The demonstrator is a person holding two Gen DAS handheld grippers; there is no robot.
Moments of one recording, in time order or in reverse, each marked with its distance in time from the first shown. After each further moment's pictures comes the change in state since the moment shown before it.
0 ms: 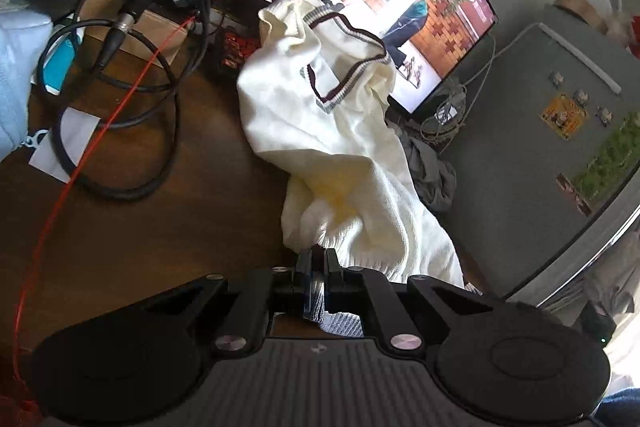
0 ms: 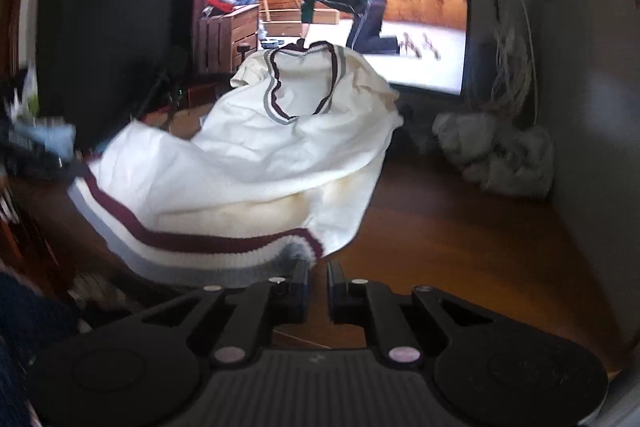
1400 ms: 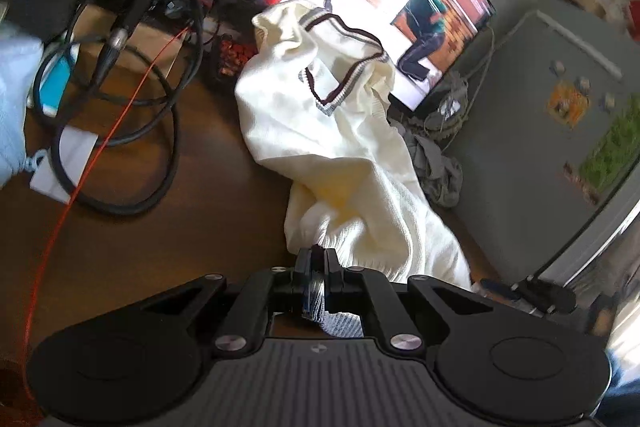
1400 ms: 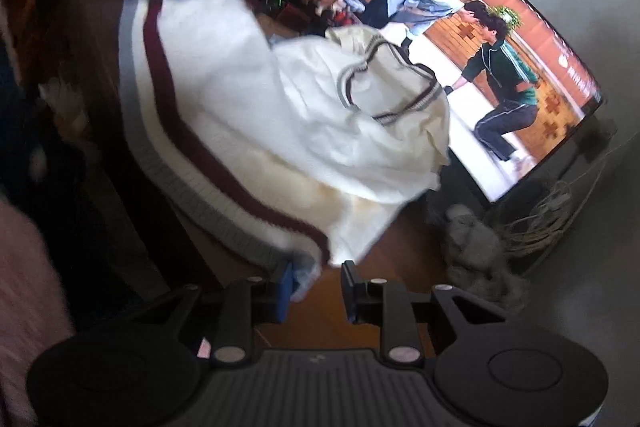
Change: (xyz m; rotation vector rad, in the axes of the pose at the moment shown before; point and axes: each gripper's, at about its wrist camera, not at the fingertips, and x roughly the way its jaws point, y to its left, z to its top) left arm 0.001 -0.005 0.001 0.085 -0.005 0.040; right arm 0.027 0.053 0.002 -0.532 0.047 0.003
